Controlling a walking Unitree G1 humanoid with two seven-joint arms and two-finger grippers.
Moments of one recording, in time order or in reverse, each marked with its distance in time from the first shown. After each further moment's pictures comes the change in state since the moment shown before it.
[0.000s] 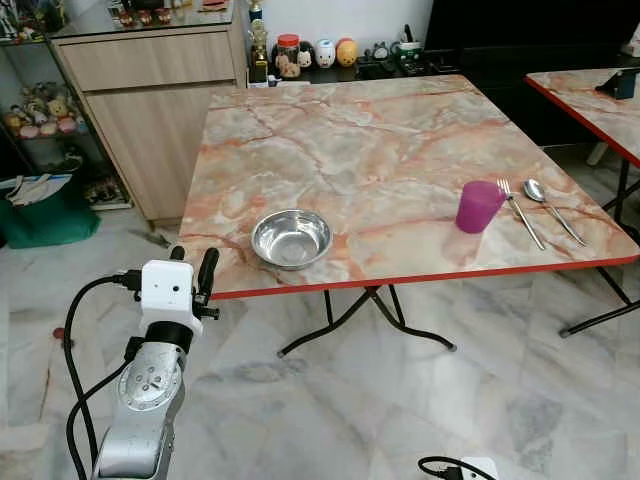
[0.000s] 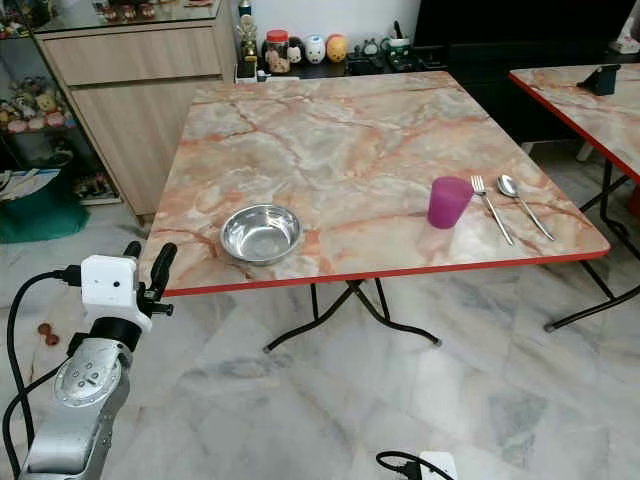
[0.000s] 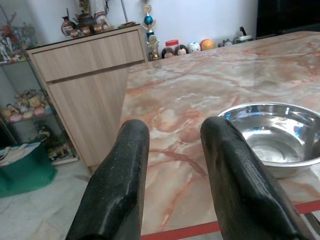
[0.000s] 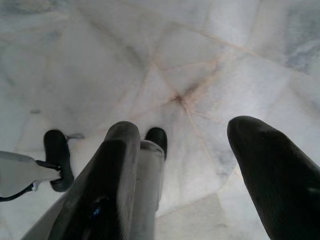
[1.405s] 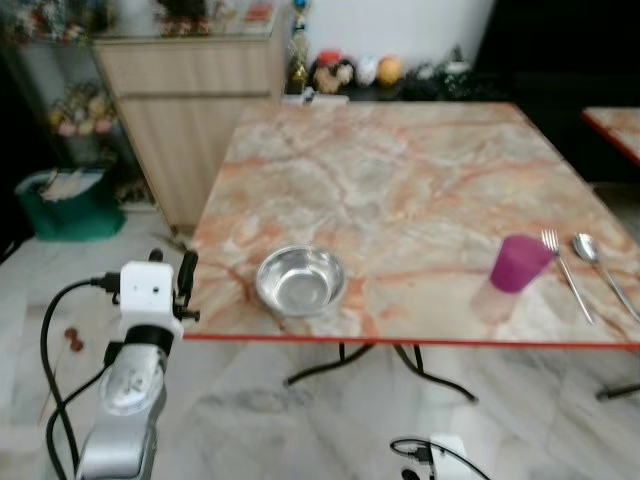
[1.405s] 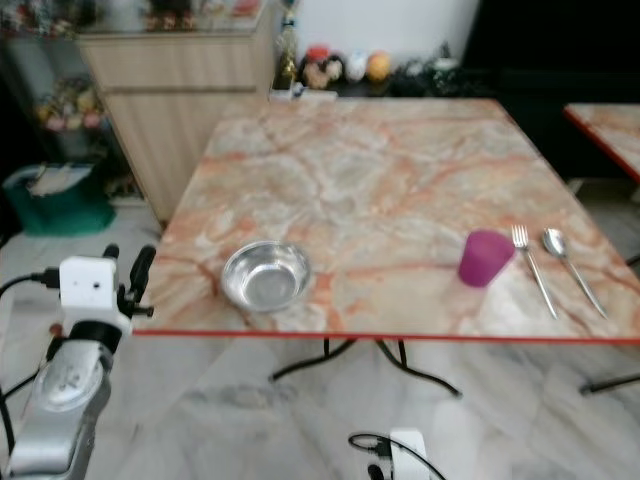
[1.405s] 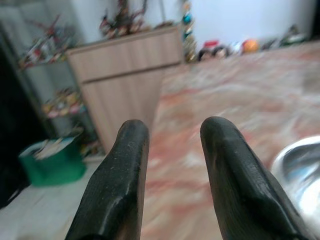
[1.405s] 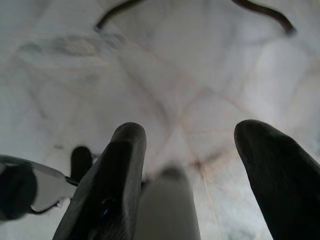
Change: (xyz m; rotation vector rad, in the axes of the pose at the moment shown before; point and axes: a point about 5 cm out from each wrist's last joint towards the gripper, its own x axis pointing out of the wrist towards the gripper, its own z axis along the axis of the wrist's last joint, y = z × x) left arm 0.000 0.011 0.001 0.016 -0.002 0.031; right arm 0.006 0.023 0.014 -0.025 -0.026 0.037
